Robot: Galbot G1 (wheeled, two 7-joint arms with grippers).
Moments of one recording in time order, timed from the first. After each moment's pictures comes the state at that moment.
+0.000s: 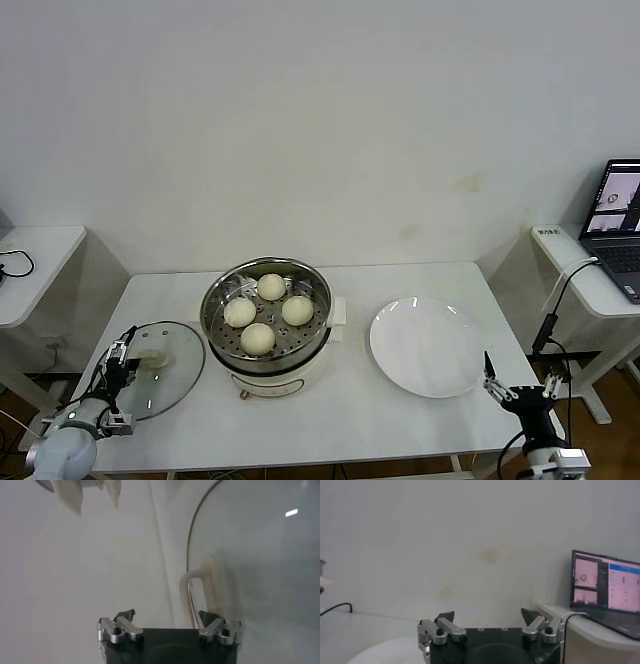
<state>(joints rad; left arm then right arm) 1.19 -0.96 -0.56 -1.26 1.13 -0.16 -0.20 -1.61 1.45 0.88 1.96 0.12 0.17 -0.19</state>
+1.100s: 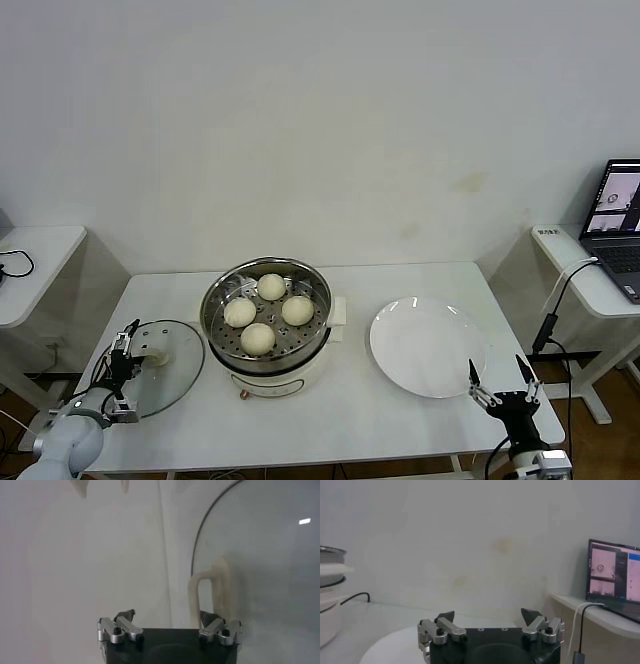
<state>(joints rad) 1.14 -0.95 -0.51 -1.26 1.05 -0.12 -0.14 -1.61 1.46 0.84 1.92 0.09 0.16 -0.19</state>
